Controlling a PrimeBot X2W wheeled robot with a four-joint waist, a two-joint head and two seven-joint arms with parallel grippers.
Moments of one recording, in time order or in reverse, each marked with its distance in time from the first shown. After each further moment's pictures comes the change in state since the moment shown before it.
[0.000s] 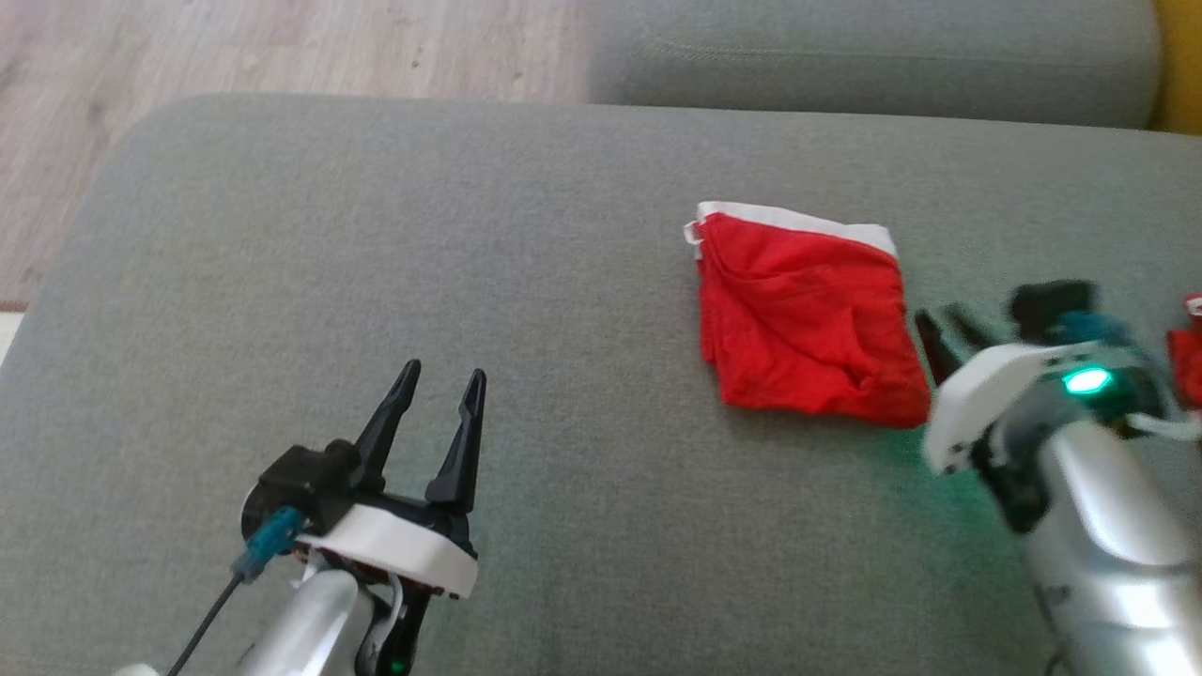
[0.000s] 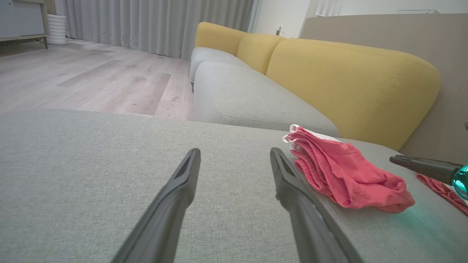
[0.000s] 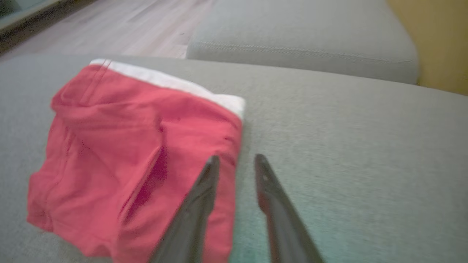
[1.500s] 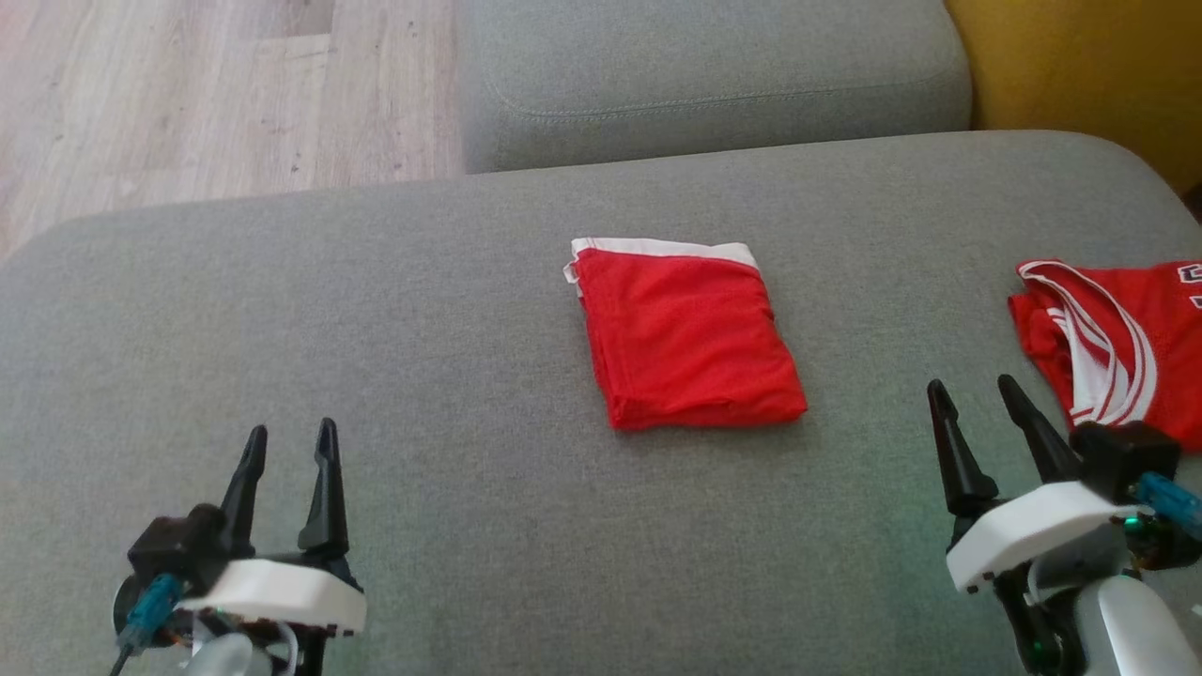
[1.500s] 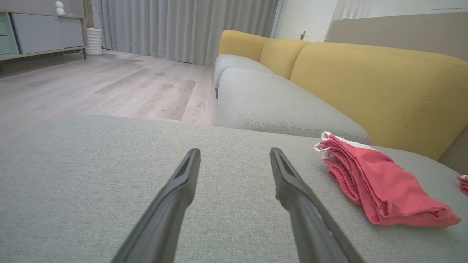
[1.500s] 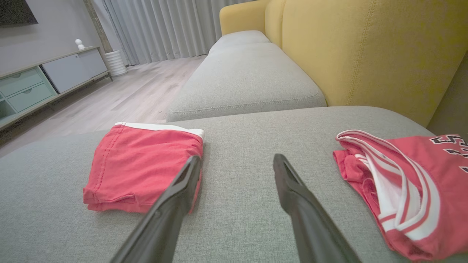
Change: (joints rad) left arm 0.131 0.079 0.157 0.001 -0.053 0.107 -0.028; right arm 0.429 0.082 -0.160 -0.524 -0.007 0.000 -0.091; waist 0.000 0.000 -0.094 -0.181
